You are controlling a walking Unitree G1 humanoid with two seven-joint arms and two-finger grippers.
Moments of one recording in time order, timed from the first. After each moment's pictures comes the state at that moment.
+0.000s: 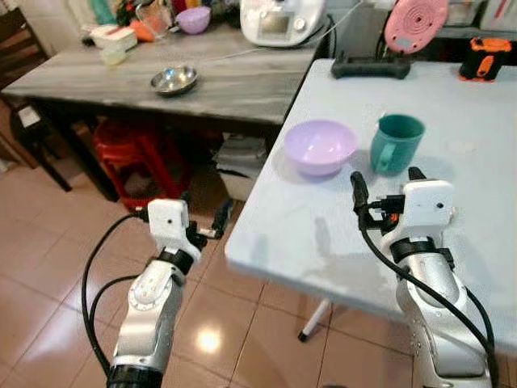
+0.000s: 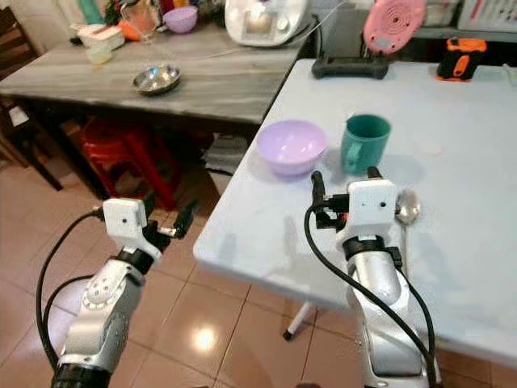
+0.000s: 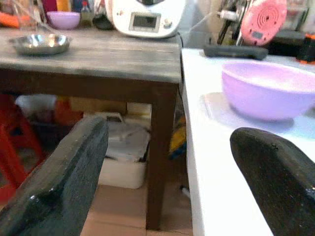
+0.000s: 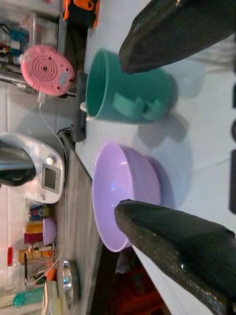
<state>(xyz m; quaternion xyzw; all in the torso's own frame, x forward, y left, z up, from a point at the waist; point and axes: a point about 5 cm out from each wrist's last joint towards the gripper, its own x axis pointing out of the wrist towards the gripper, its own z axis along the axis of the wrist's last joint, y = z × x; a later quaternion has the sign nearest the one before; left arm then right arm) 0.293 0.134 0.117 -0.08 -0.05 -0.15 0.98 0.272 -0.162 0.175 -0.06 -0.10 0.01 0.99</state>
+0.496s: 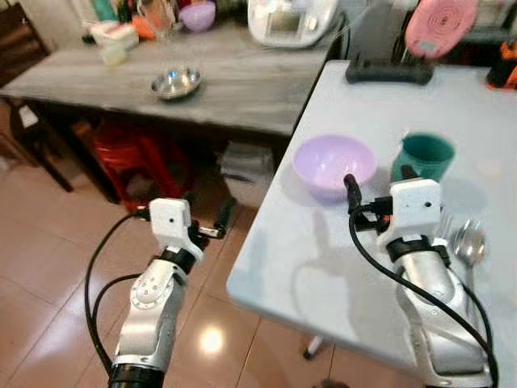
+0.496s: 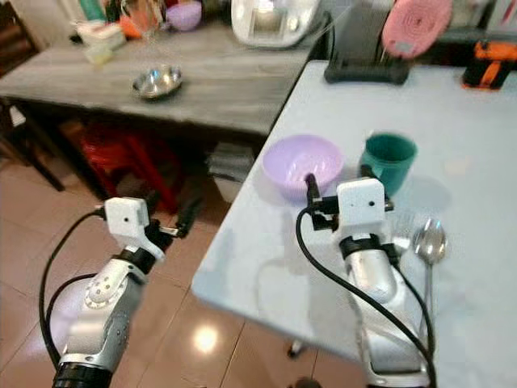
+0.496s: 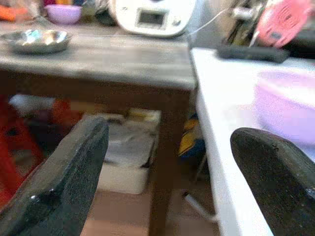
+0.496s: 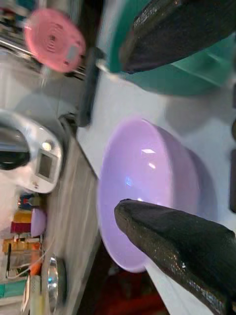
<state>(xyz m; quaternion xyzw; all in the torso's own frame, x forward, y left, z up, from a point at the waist) 0.292 0.130 0.116 -0.09 -0.05 -0.16 0.98 0.274 -0.161 0.175 -0.11 -0.10 0.03 0.99</state>
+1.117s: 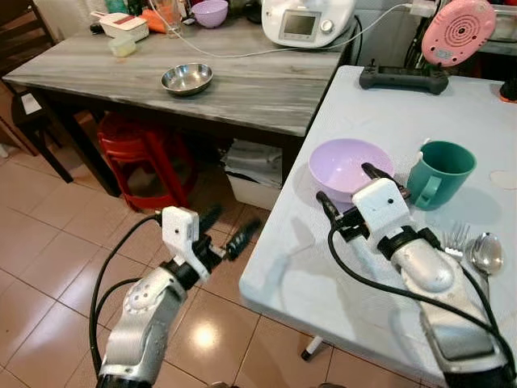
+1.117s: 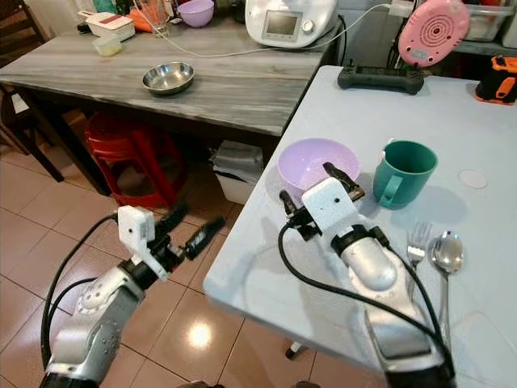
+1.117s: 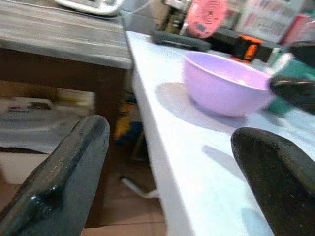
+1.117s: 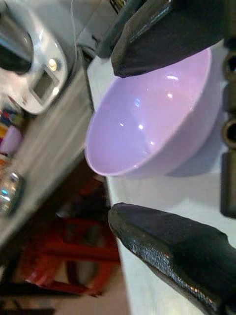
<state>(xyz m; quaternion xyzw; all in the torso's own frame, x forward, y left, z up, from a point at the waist) 0.272 0.119 0.110 -0.14 -0.01 -0.33 0.93 0.285 -0.156 0.172 -0.26 -0.05 0.18 0.95</state>
